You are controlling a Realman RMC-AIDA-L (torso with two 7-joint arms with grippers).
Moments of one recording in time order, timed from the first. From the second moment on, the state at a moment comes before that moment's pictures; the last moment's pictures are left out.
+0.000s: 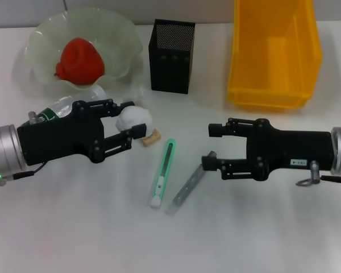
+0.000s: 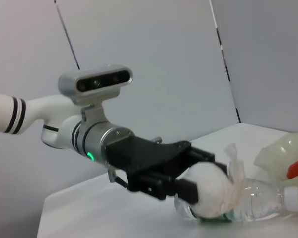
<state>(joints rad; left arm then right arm) -0.44 -2.06 0.85 0.55 1.73 1.57 -1.07 0.50 2.07 -0.94 -0.52 -1.77 -1.60 1.23</state>
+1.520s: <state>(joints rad) -0.54 -2.07 0.88 0.45 1.71 1.60 -1.40 0.49 2.09 -0.91 -0.19 -1.50 -1.57 -0.15</state>
